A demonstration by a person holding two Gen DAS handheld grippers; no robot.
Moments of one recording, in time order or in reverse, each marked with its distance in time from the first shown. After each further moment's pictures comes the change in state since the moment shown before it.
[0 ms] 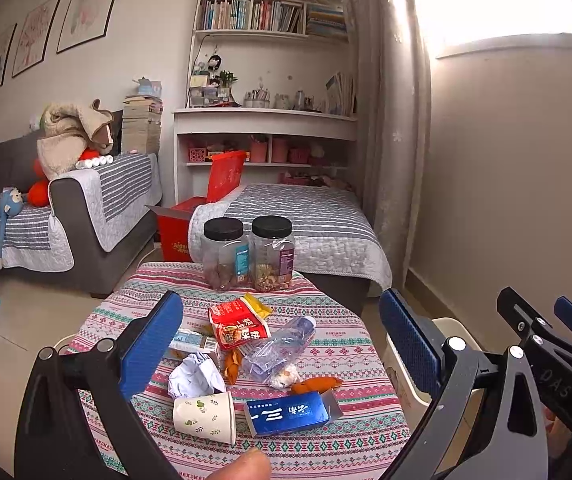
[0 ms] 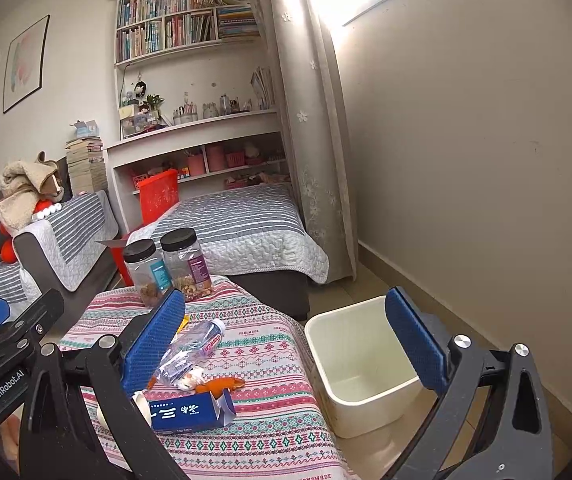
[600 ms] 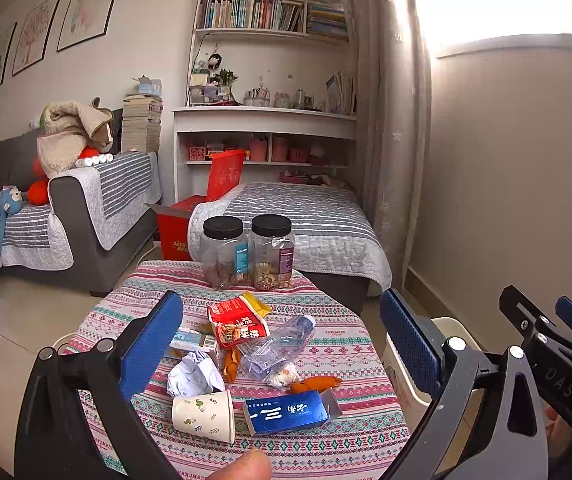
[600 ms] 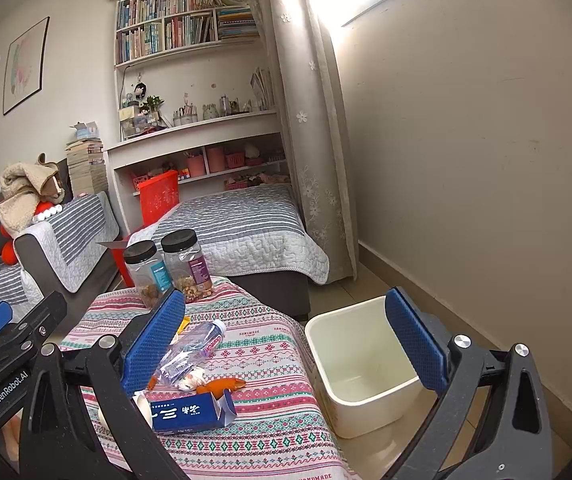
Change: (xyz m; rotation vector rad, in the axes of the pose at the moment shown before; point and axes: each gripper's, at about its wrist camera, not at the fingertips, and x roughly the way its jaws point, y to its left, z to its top) left arm 0.002 -0.001 -0.003 0.001 0.001 0.001; right arm -0.002 -0.002 0.002 0.005 0.000 0.003
